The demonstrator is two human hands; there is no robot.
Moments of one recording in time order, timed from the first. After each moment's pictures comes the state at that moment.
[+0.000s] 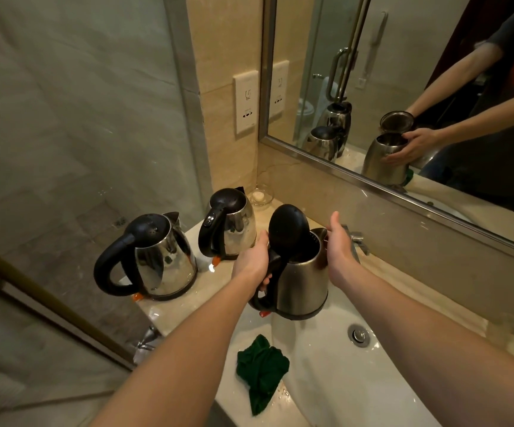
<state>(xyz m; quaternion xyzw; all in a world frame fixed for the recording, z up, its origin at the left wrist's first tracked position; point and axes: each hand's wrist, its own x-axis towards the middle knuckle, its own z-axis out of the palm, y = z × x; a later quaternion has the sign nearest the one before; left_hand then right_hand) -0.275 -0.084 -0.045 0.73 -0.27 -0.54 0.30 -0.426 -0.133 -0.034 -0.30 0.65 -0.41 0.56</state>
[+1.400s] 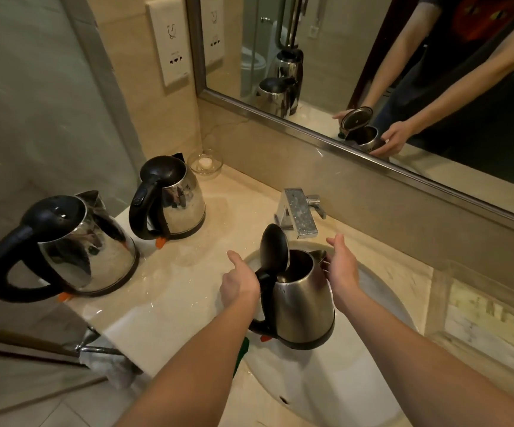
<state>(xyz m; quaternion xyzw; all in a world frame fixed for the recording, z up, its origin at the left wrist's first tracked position) -0.363 -0.067 -0.155 0.80 -0.19 -0.49 0.28 -0.532 -0.088 -0.142 -0.26 0.76 -0.40 0.45</state>
